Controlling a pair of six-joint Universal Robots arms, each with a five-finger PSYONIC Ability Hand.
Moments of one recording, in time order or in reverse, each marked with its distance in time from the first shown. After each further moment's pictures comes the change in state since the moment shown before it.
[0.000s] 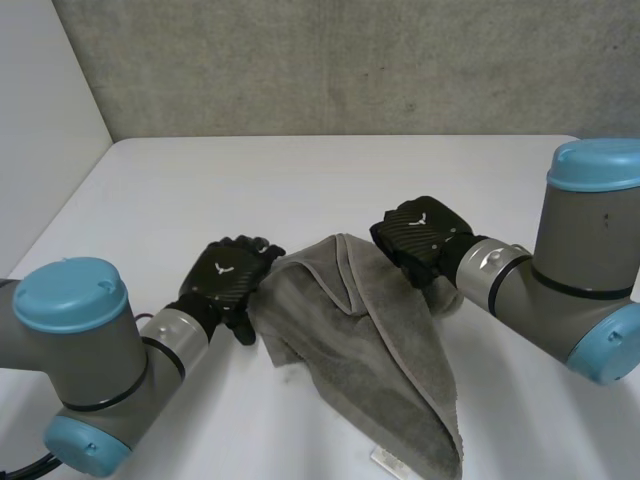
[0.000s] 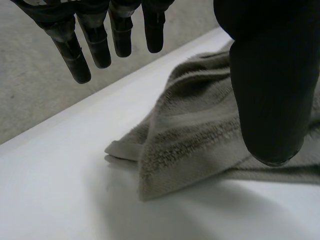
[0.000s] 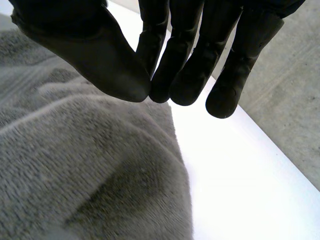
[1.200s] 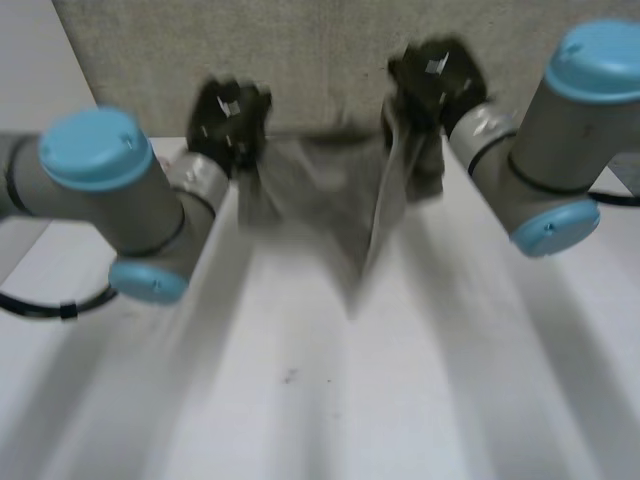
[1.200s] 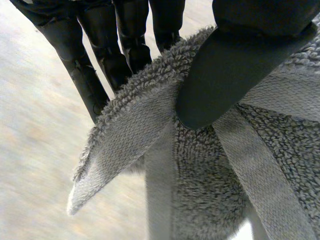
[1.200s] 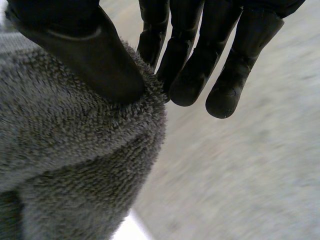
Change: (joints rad) left arm -0.044 -0.183 0.730 -0.071 -0.162 0.116; right arm 0.031 0.176 -0.575 -0.157 0.210 0.162; left_hand 0.927 0.970 0.969 0.889 0.947; right_hand -0.018 -0.009 -0.003 -0.002 -0.024
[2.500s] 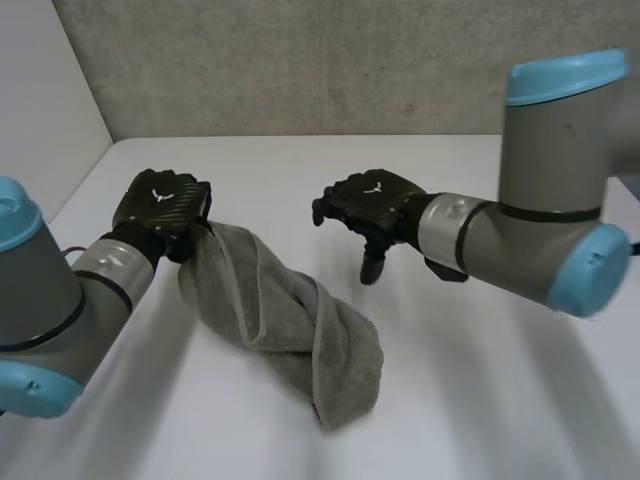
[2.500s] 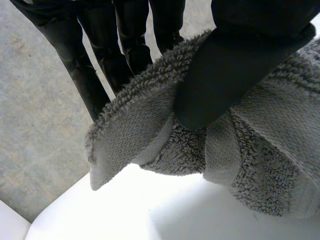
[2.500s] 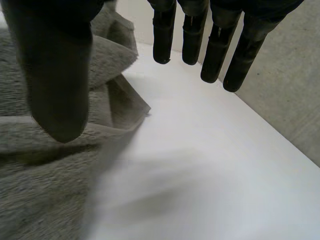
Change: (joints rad) left arm 0.159 0.367 -0.628 -0.066 0.099 0.010; right arm 0.071 -0.013 0.097 0.523 -0.276 -0.032; left_hand 0.009 0.002 0.002 0.001 -0.001; right_hand -0.930 -0.934 -0.958 -0.941 -0.905
